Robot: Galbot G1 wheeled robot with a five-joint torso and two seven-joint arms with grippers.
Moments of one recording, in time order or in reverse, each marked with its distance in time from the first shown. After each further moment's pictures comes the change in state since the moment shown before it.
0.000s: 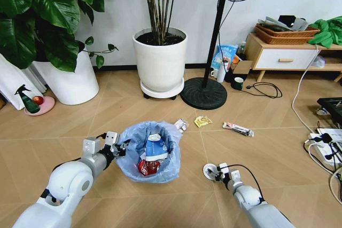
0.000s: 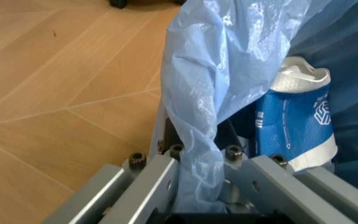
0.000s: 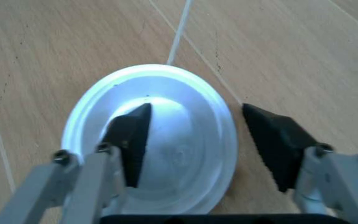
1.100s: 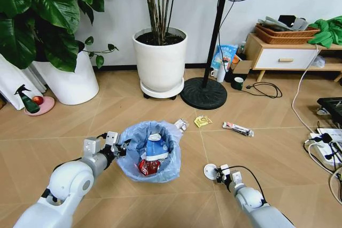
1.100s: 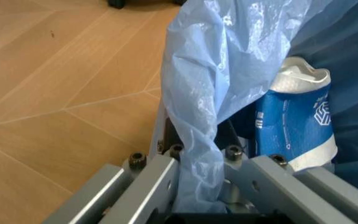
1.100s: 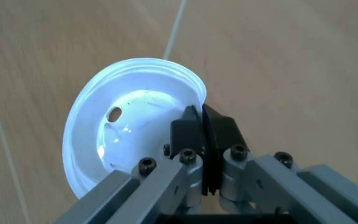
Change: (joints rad) left arm -0.002 -0.005 0.001 0.000 0.006 0.000 0.004; right arm -0.024 -0.017 0.024 0.068 0.000 -0.008 0.010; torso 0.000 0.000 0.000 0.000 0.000
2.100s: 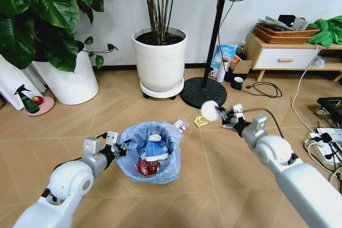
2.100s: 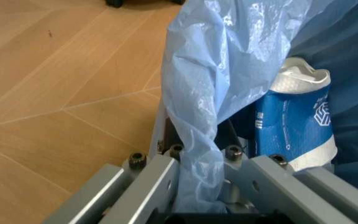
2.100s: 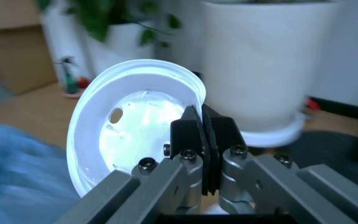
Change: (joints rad) left arm -0.007 0.007 0.006 0.009 0.000 0.000 0.008; right arm 0.193 -0.297 0.013 0.683 0.396 -0.106 -0.156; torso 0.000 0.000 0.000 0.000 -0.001
